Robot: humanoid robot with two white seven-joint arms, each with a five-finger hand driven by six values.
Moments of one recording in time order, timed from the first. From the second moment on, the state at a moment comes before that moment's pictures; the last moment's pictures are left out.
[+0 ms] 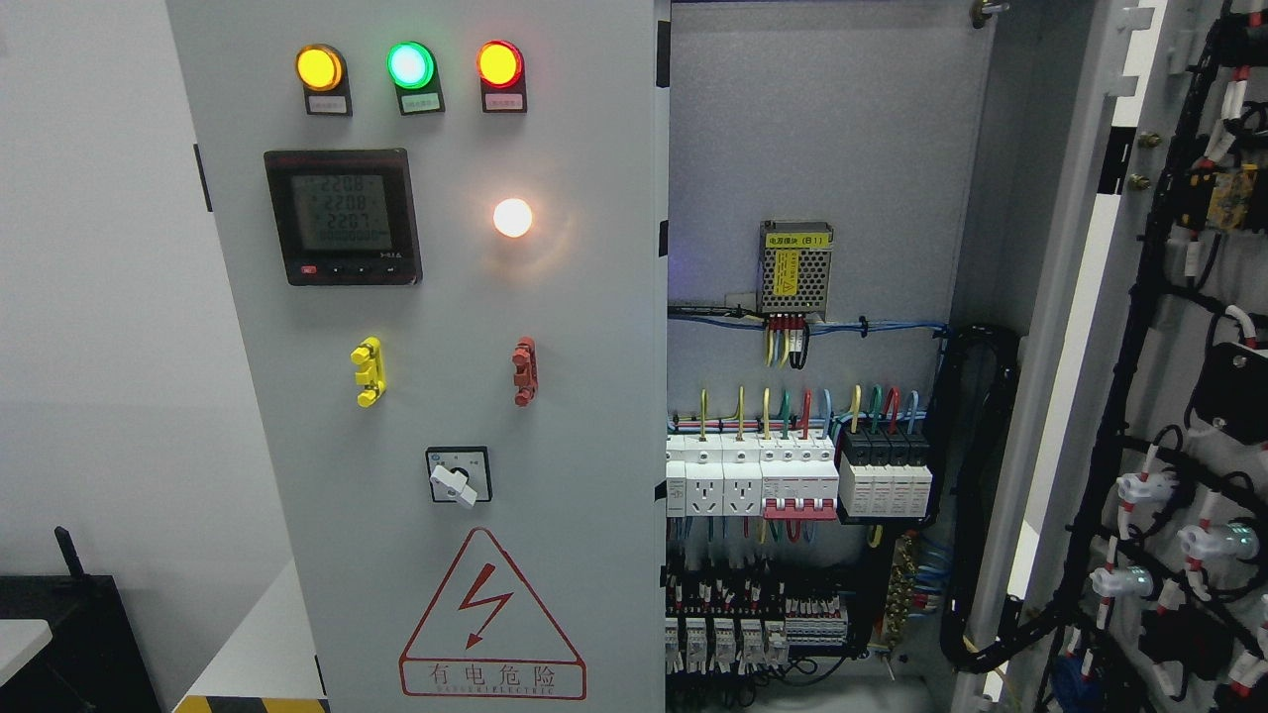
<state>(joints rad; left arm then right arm) 0.09 0.05 0.13 -0.10 -0.22 -0.24 -0.32 0.42 0.02 0.18 -0.60 -0.14 0.01 0.11</state>
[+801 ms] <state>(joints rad) 0.09 0.00 0.33 -0.09 -0.35 -0.06 -0.32 0.72 -0.11 0.19 -1.19 -0.14 -0.12 0.10</state>
